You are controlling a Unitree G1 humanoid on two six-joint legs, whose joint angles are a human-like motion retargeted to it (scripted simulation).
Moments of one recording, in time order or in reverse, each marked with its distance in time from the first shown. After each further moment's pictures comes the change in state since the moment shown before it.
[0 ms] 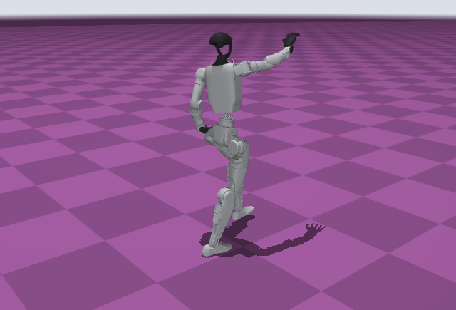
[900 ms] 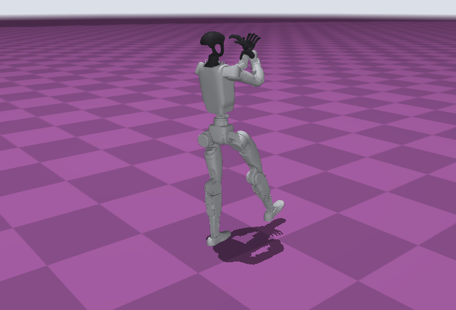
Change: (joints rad) left arm -1.486 -0.137 -0.146 -0.003 0.544 -0.921 0.513; right arm 0.452 0.482 0.302 -1.227 1.538 -0.455 0.783; waist -0.397 0.220 -0.016; left_leg 0.899 -0.171 -0.105 -0.390 -0.291 0.213; right_leg -0.590 -0.055 0.127 -0.108 0.472 0.012
